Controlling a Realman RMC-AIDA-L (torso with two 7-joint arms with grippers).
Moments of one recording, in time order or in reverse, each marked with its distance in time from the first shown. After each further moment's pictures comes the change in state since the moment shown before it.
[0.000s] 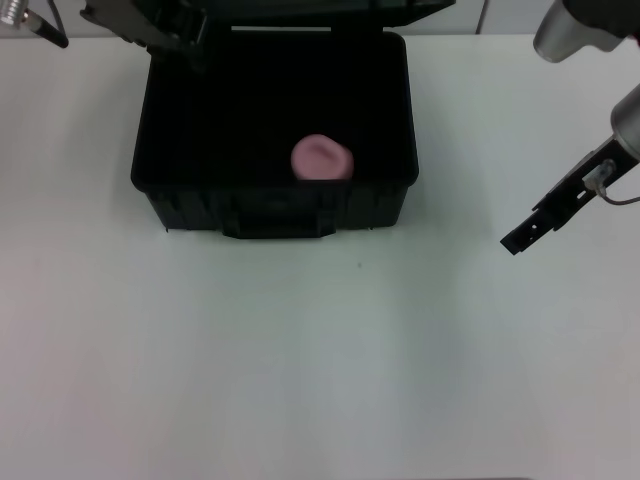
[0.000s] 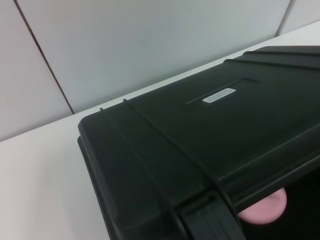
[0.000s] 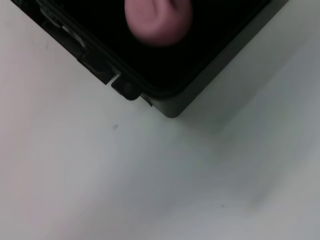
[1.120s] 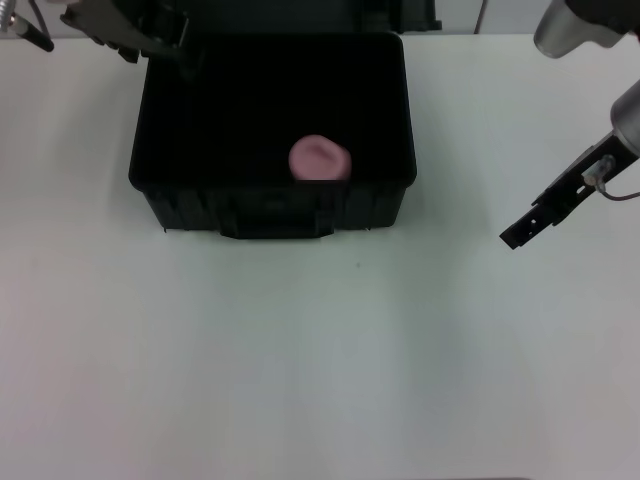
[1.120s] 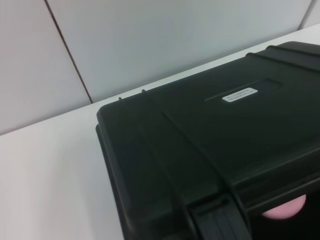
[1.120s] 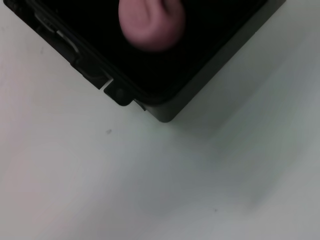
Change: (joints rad) left arm 0.003 -0.001 -0.002 0.000 0.048 -0.021 -0.023; right arm 0.000 -0.001 0.000 -0.004 0.000 0.012 0.000
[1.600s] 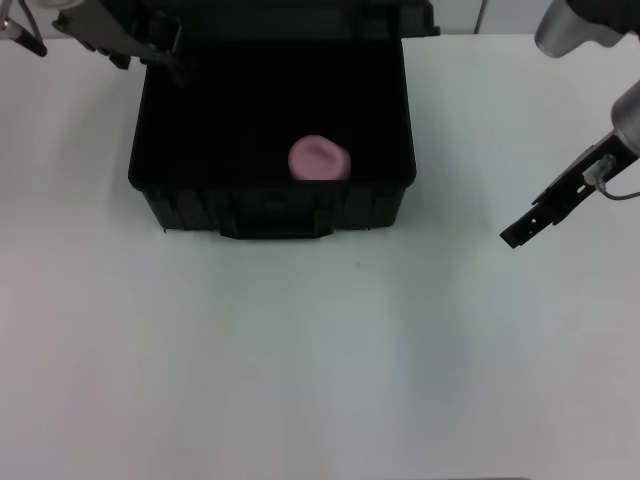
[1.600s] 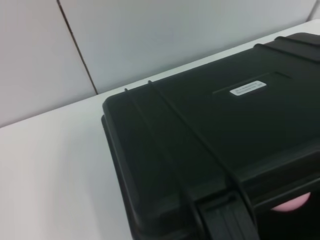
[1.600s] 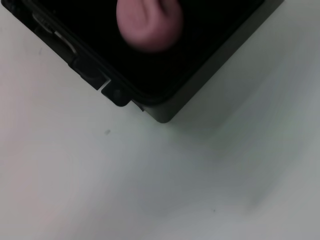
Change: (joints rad) left arm 0.002 0.000 0.000 0.000 0.009 -0.019 -0.004; right arm -0.002 0.000 0.001 0.000 0.000 0.004 0.000
